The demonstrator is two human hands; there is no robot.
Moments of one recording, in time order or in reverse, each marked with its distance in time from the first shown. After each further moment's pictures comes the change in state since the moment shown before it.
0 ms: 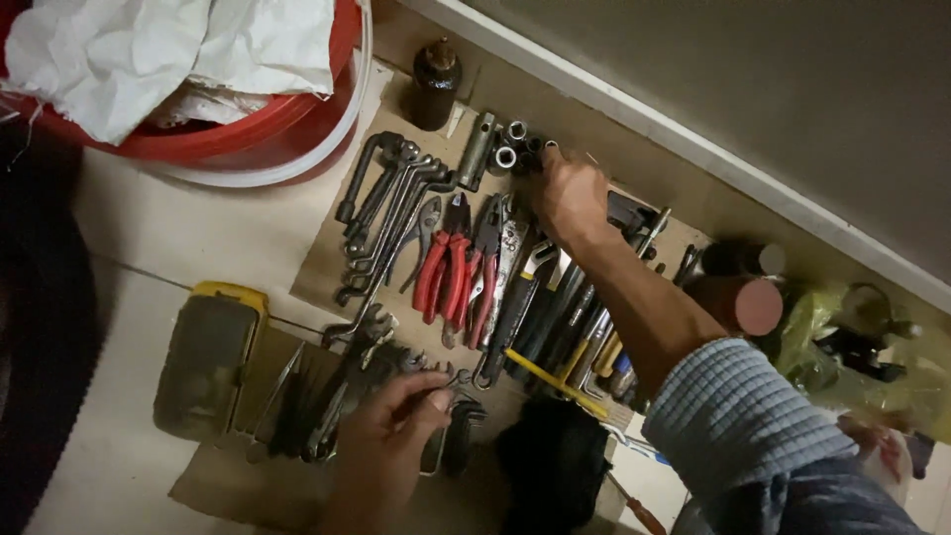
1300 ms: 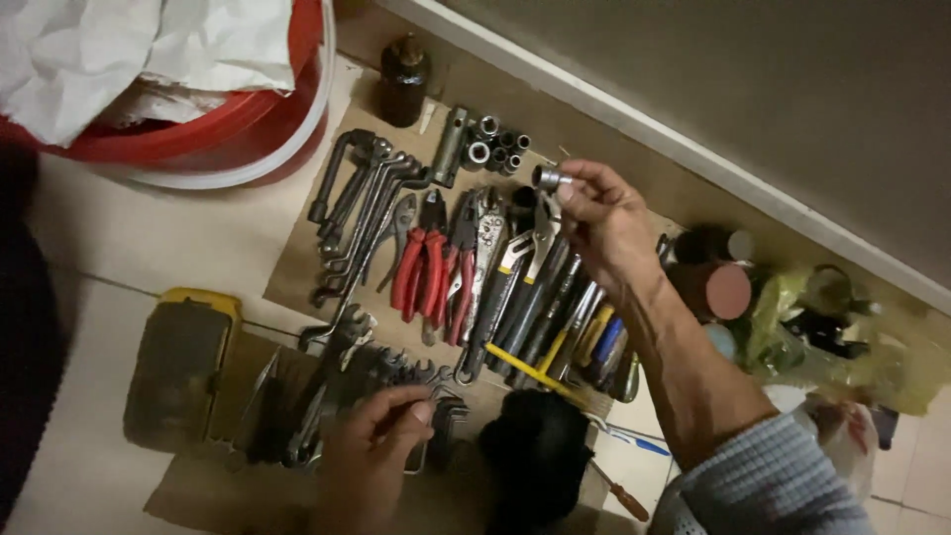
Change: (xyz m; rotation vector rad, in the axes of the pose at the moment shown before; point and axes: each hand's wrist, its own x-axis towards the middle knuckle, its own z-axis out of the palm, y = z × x) left_hand -0.005 -0.002 0.002 0.044 -0.010 -0.163; right_hand -0.070 0.002 -0.084 1.766 0.009 0.458
